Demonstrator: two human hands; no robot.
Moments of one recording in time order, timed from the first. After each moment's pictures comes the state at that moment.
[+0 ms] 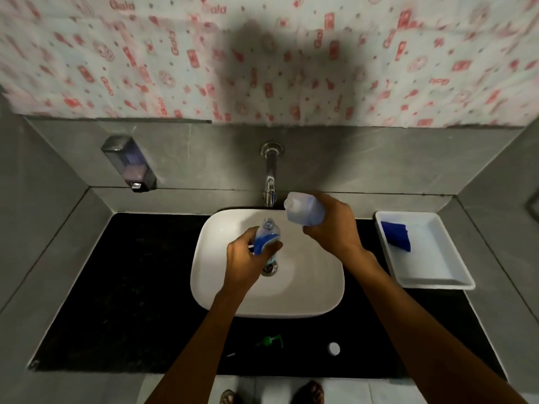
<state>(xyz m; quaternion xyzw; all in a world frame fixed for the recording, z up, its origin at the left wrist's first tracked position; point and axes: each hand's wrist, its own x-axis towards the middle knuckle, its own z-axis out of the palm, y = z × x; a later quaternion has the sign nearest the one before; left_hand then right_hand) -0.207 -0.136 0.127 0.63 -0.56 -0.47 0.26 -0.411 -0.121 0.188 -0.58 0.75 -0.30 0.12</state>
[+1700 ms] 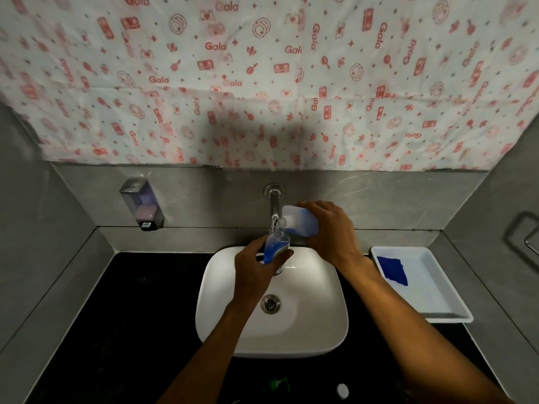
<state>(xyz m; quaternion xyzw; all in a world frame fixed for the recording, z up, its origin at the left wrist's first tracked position) -0.203 -0.142 0.175 0.45 -0.65 -0.38 0.48 -0.385 -0.126 0.270 -0.67 0.68 -0.29 -0.03</state>
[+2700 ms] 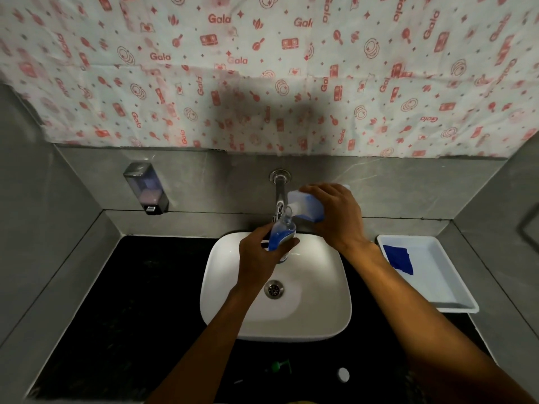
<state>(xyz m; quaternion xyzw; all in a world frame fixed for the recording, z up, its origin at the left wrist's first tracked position) -0.204 -0.148 0.162 0.46 -0.65 -0.36 0.49 -0.383 -0.126 0.280 -0.69 0.68 -0.24 -0.03</state>
